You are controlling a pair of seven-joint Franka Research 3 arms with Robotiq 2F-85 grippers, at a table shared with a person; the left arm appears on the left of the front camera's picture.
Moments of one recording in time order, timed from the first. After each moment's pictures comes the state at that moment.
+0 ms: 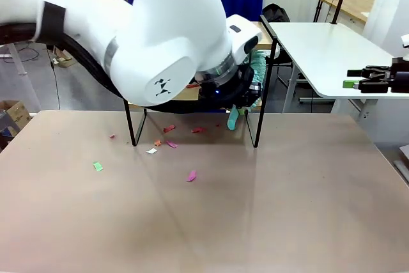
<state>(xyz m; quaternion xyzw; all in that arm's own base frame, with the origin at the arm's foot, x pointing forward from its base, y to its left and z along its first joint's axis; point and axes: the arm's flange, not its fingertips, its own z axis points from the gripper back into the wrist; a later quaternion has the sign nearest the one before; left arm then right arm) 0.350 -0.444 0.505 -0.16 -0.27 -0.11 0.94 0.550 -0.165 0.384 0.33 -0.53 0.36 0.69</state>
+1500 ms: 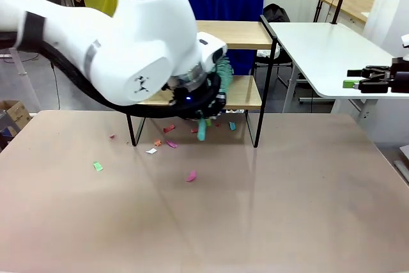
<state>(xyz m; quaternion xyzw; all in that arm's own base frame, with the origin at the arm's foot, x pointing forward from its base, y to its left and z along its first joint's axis) 0.379 -0.381 0.477 -0.11 -0.21 -0.03 0.97 0.551 -0.165 0.384 0.33 -0.53 0.36 0.69</state>
